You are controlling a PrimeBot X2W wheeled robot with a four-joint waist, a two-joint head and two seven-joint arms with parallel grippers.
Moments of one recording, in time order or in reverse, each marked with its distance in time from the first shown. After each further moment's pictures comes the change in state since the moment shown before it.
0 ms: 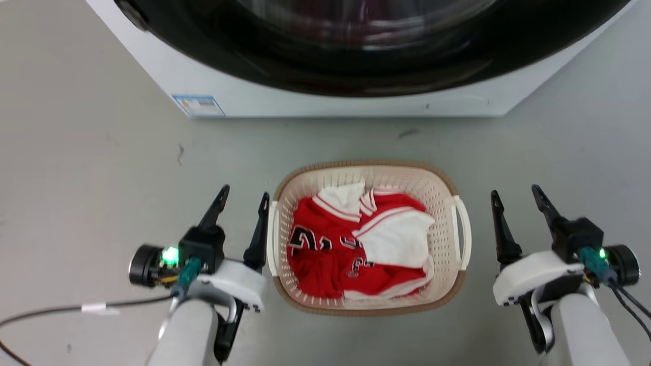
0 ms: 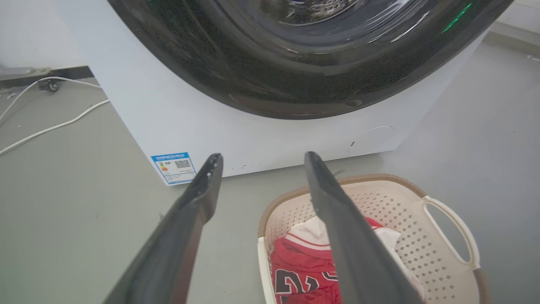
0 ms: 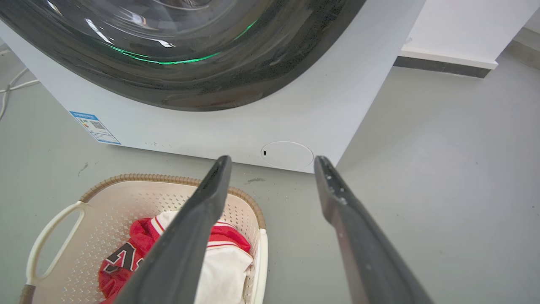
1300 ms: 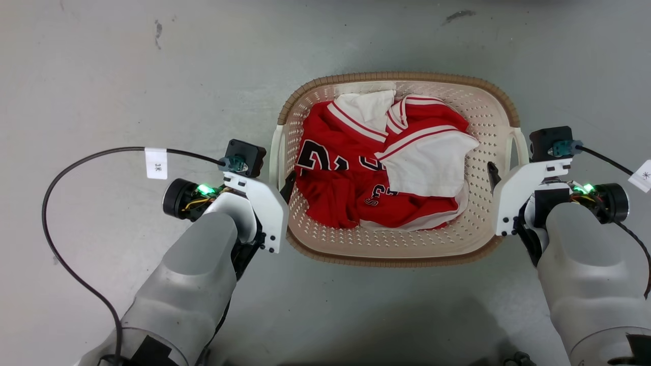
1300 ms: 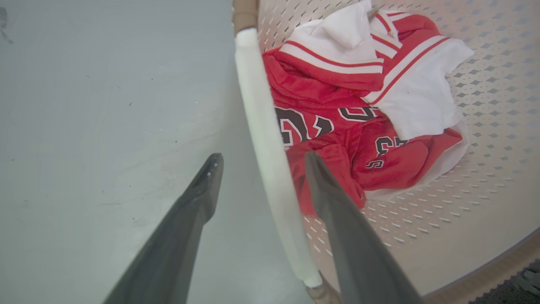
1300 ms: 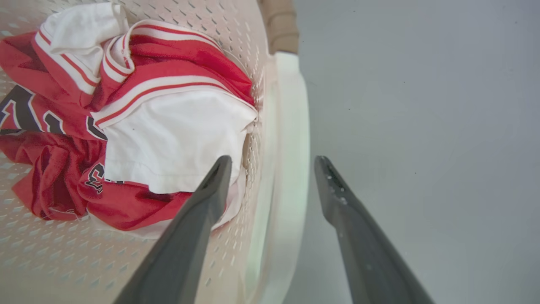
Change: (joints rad) left arm -0.605 0.045 -0.510 0.773 -0.471 -0.043 0.168; right arm -0.559 0.000 -0.184 0.735 -0.187 0.000 0.263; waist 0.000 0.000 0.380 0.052
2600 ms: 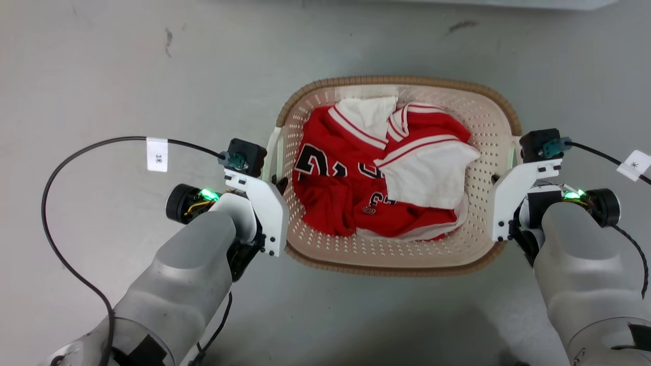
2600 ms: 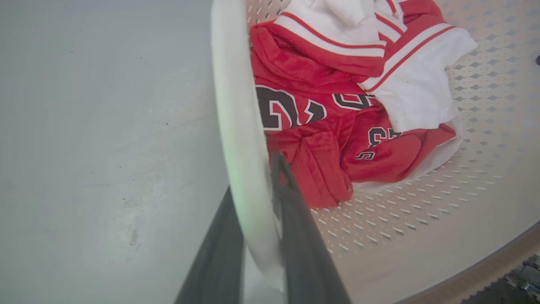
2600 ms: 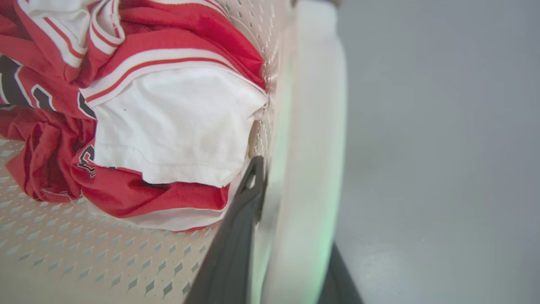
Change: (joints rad) left arm -0.058 0.073 -0.361 -0.039 -0.407 0.002 0.066; right arm -0.063 0.010 -0.112 0.116 -0.120 0.001 0.061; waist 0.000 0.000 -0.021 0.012
